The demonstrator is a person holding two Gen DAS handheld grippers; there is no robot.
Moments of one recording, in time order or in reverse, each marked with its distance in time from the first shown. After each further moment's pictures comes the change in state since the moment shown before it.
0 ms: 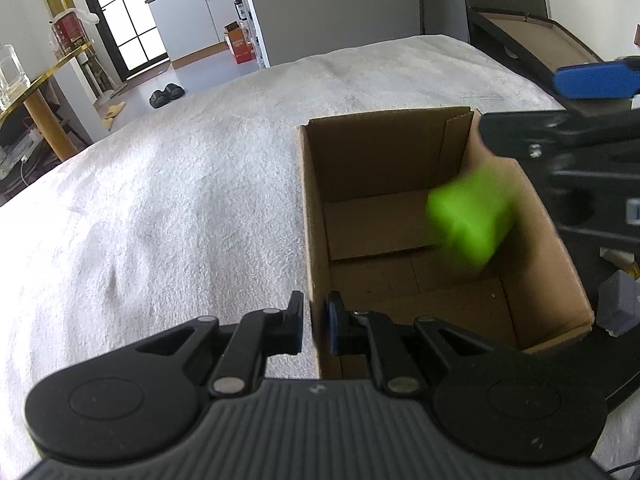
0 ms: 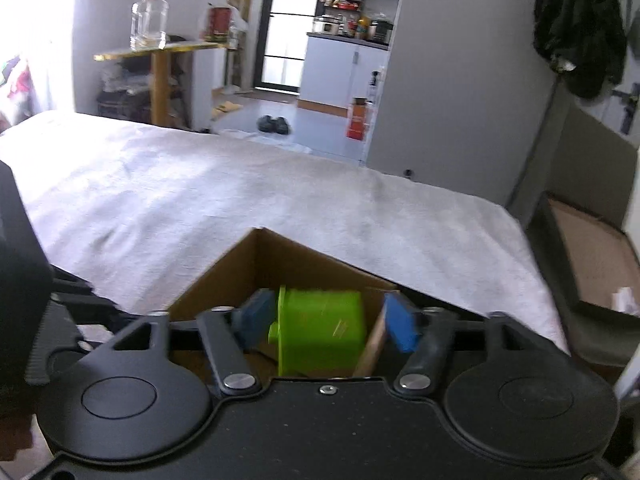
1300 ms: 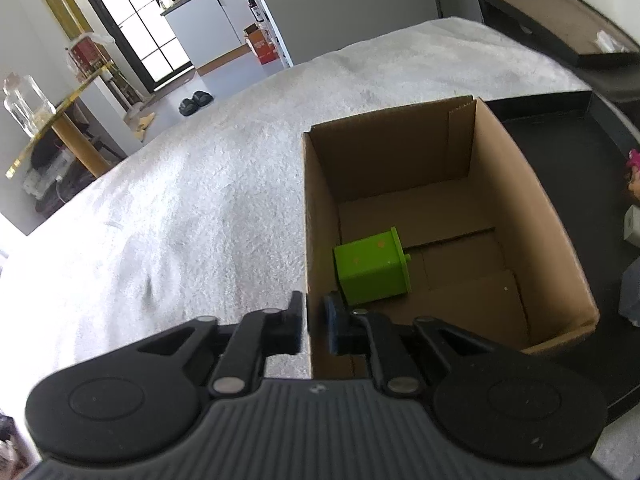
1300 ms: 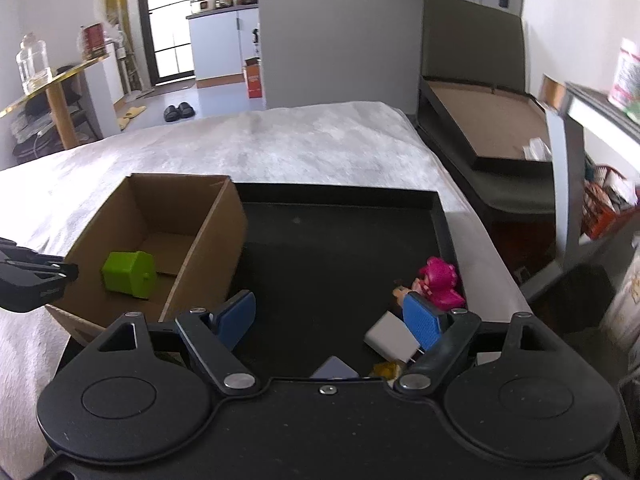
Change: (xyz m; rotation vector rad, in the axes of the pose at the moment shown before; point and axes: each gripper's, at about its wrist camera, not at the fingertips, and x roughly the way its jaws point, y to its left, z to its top) left arm -0.007 -0.033 0.007 0.079 0.031 0.165; right arm -0.049 -0.097 -0.092 0.353 0.147 -0.139
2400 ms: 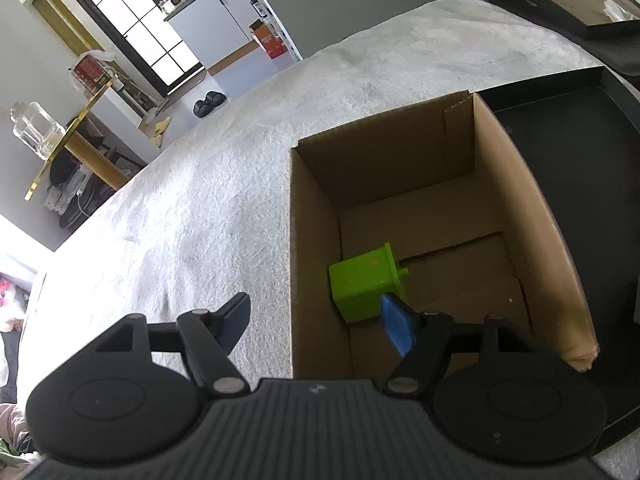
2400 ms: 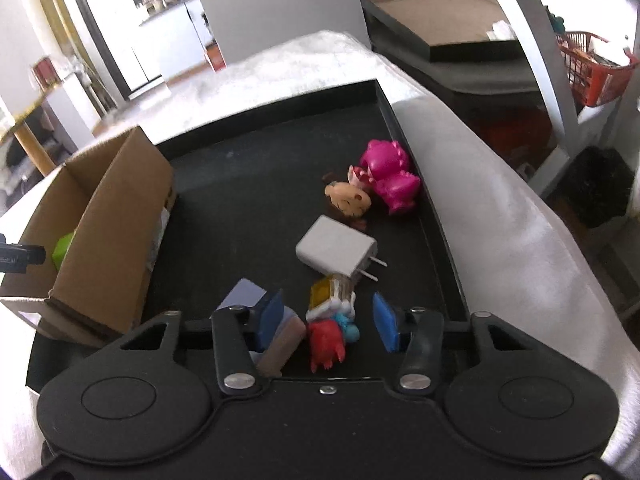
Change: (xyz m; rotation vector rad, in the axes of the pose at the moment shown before) left arm 0.001 -0.026 0.021 0.058 0.041 0.086; right arm 0.049 -0.076 -0.065 0.233 0.094 0.079
